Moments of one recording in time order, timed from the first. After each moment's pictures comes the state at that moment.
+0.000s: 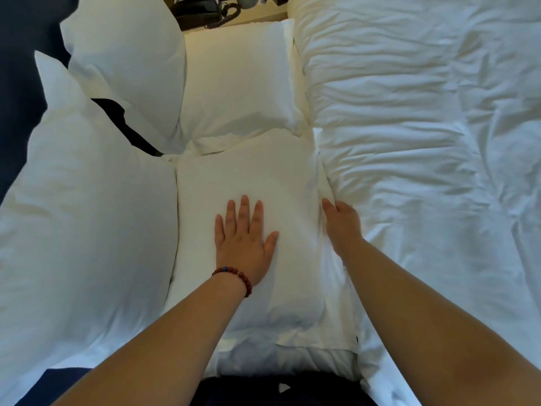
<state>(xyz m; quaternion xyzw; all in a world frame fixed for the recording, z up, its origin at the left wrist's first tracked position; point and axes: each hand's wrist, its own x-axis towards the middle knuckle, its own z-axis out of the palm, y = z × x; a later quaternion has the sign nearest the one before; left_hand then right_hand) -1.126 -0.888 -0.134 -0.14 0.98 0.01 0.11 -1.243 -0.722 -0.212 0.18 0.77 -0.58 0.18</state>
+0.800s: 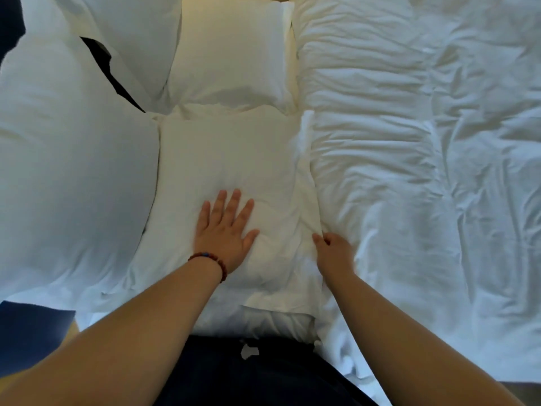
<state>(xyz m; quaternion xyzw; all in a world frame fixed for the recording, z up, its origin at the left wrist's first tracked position) -1.078 -0.871 -0.163 -0.11 0.98 -0.04 0.13 -1.141 -0.643 -0.205 0.16 0.86 -0.43 0.23</state>
